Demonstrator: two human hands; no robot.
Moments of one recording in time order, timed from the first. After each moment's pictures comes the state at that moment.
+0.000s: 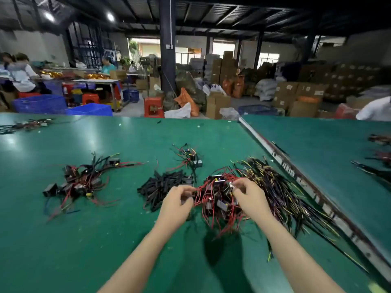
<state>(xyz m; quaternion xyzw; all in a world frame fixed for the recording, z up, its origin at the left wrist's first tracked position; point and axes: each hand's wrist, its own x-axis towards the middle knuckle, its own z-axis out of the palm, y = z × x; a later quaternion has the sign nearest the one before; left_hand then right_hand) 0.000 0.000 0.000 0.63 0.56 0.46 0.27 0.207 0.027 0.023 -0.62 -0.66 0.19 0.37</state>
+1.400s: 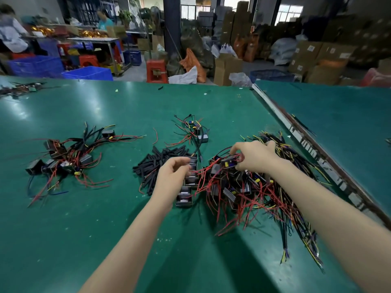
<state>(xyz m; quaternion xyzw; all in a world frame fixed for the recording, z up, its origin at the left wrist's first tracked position) -0.005 0.055 -0.011 0.43 0.55 0.56 0.44 0.203 0.125 0.053 -0.62 -0.78 0.02 0.00</state>
